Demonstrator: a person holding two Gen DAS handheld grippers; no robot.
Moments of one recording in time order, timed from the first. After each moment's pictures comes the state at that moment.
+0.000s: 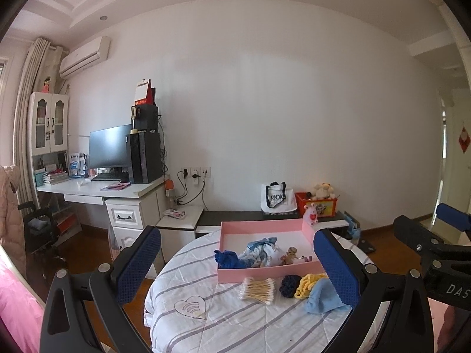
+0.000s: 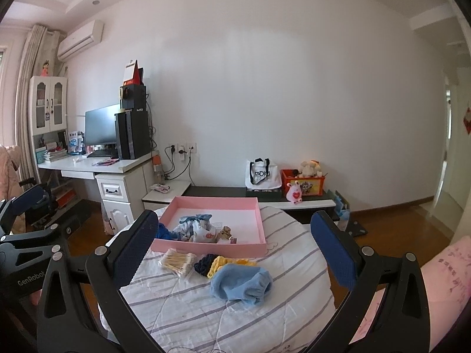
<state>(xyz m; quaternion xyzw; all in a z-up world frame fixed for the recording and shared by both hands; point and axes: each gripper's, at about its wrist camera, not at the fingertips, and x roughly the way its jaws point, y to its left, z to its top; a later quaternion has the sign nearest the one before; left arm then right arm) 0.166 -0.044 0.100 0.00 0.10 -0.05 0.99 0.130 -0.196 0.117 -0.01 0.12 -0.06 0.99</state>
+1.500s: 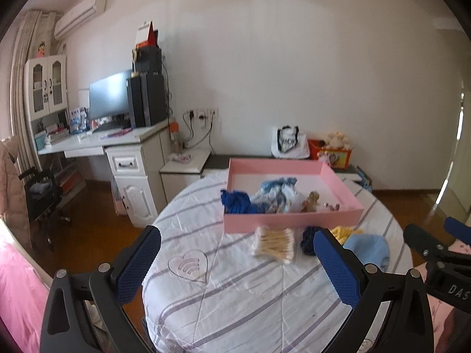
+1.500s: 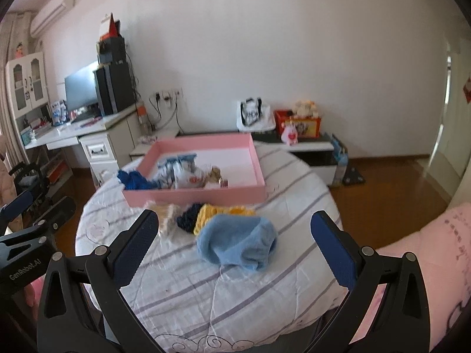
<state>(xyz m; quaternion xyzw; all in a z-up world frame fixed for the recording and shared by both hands) 0.253 -0.042 0.061 0.00 0.24 -0.03 0.97 0.200 -0.217 0.044 0.03 0.27 -0.09 0.96</state>
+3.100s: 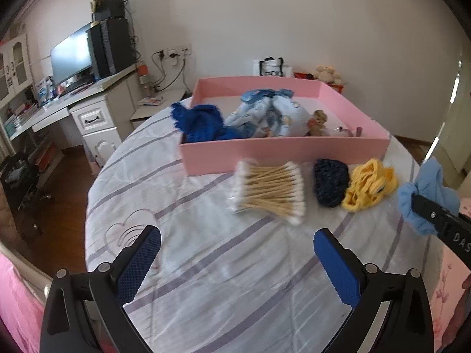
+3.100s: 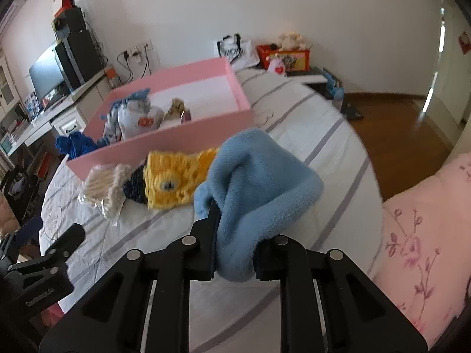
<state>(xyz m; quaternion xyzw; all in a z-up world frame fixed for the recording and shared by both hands) 0.382 -0.062 -0.035 0.04 0.38 -0.09 0.92 0.273 -0.256 -0.044 0.11 0.38 -0.12 0.91</state>
